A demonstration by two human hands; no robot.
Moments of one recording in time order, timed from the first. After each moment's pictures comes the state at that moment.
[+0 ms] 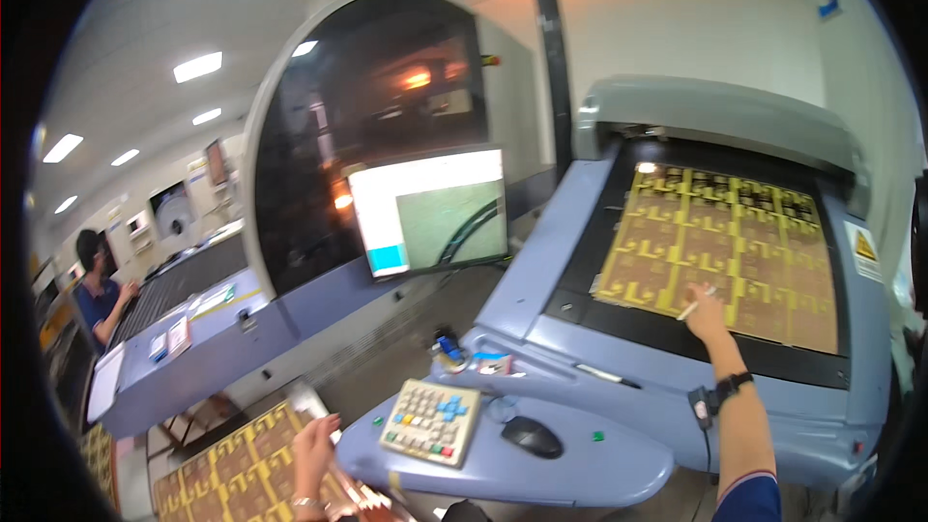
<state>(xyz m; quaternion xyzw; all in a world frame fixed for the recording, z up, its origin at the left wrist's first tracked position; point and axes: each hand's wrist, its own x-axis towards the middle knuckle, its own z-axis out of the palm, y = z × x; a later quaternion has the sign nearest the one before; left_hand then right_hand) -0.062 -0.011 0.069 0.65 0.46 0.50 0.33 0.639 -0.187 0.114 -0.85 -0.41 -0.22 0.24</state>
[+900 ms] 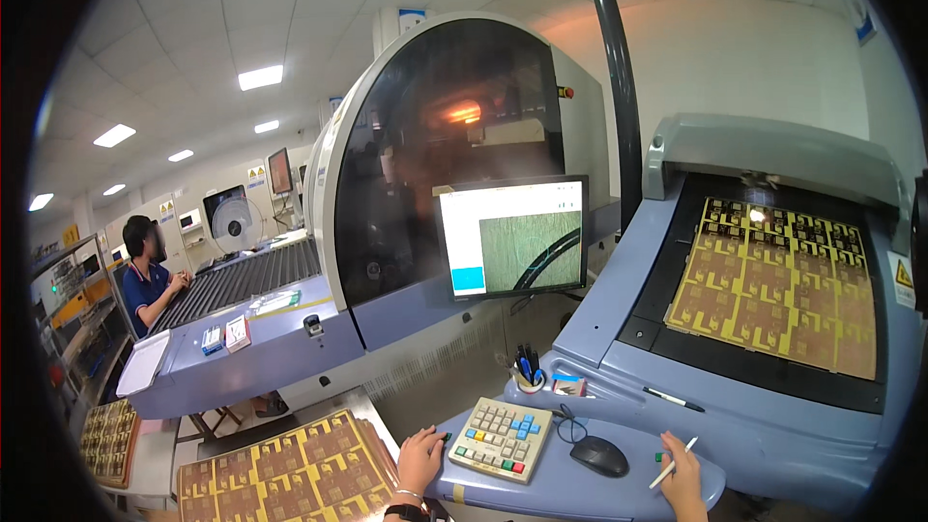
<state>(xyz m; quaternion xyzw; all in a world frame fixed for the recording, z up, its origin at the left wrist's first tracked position) -0.010 0.024 -0.008 0.79 0.47 0.38 0.09 0.359 -0.251 0.035 -0.68 -0.53 -0.12 0.49</state>
